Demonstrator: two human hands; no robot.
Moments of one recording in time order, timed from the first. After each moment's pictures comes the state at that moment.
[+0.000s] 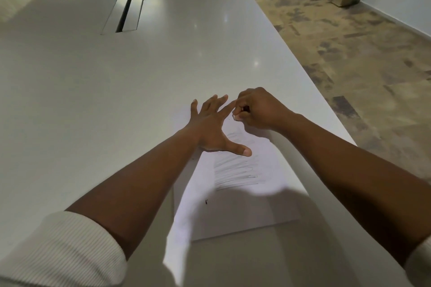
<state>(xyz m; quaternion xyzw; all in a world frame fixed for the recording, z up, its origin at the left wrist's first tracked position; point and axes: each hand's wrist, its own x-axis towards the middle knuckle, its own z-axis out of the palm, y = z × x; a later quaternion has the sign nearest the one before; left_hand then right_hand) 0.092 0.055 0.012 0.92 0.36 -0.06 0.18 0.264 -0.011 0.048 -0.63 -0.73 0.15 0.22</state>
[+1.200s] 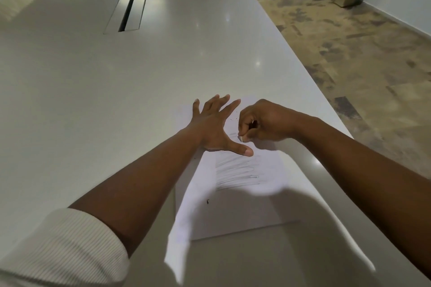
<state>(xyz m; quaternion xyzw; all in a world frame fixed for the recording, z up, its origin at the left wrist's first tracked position) 0.092 0.056 0.009 0.91 0.36 -0.06 0.17 0.269 -0.032 0.055 -0.58 -0.76 0.28 0.15</state>
